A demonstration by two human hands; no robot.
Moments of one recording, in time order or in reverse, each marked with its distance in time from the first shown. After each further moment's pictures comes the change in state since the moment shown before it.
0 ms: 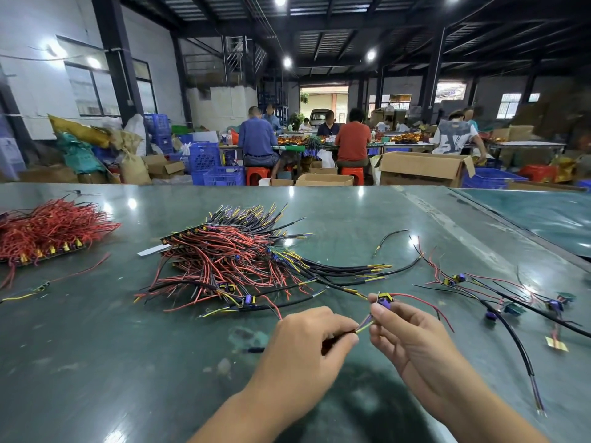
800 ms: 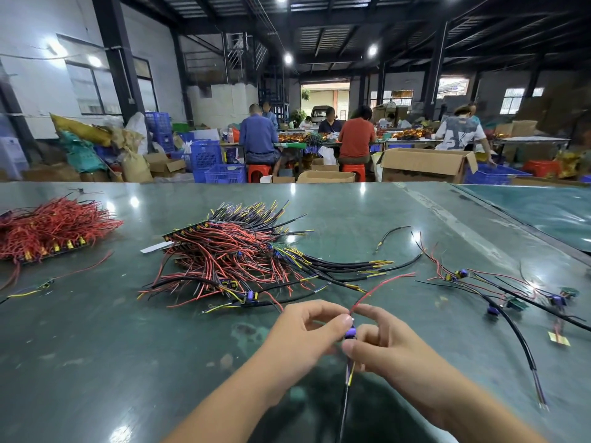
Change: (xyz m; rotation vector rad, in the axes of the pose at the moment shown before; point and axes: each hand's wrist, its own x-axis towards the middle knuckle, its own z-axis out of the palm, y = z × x) left_hand 0.007 -0.006 0.002 -0.677 -0.119 -0.477; right_hand -0.010 0.011 0.002 -0.516 -0.274 0.074
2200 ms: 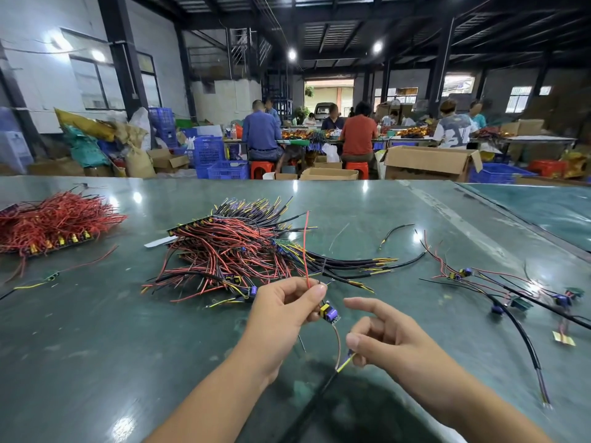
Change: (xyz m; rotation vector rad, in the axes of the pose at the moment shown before) left_hand 0.011 0.003 -0.014 -0.192 0.265 0.136; right_hand -0.005 -0.007 0.000 -0.039 -0.062 -0.101
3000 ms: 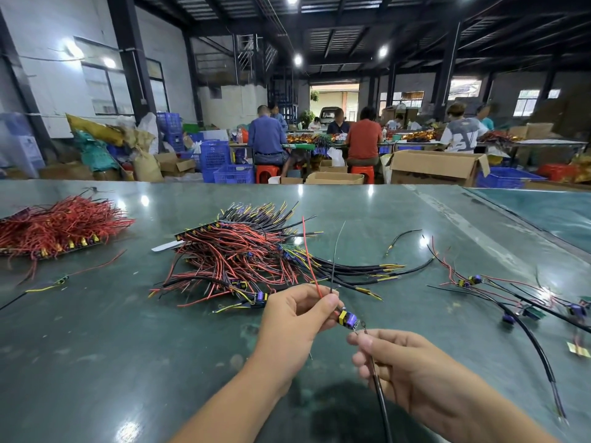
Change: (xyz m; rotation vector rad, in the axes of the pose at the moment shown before) left_hand -0.004 -0.004 0.005 -0.048 -0.005 0.006; right_hand 0.001 0.000 -0.001 0.392 0.001 0.331
